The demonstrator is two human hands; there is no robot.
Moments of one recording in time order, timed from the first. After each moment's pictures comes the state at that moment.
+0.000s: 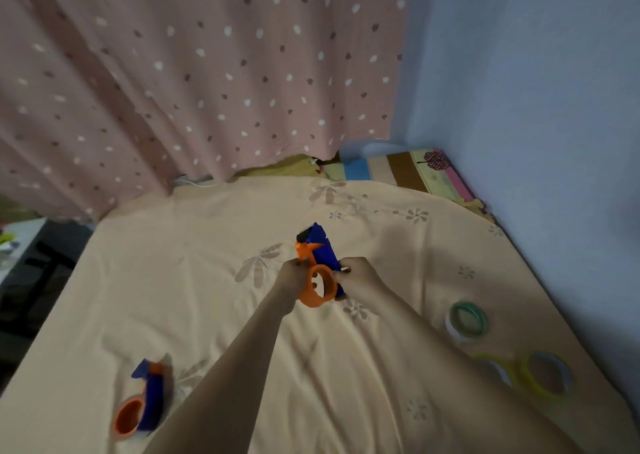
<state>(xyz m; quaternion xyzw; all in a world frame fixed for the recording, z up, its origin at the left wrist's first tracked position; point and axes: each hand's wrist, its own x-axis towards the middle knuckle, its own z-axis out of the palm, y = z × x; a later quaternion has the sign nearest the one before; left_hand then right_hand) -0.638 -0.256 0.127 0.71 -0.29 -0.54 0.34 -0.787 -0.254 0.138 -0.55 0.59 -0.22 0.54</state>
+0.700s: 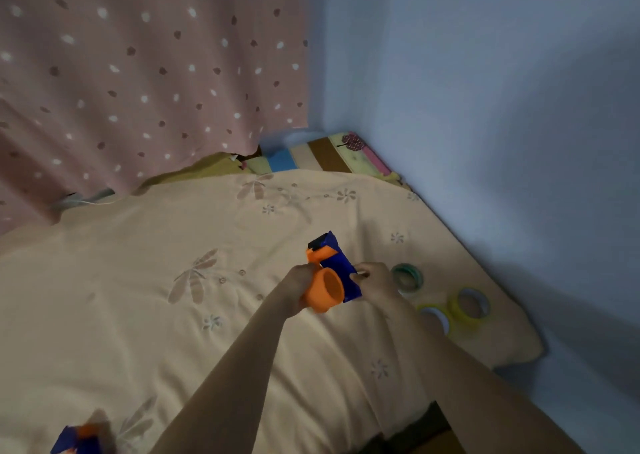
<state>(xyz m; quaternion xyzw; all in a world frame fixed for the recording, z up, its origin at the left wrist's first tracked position) -0.704 -0.251 0.087 0.54 -0.36 -0.73 0.20 -0.883 -0.209 0.077 -0.45 0.75 -0.26 0.41</state>
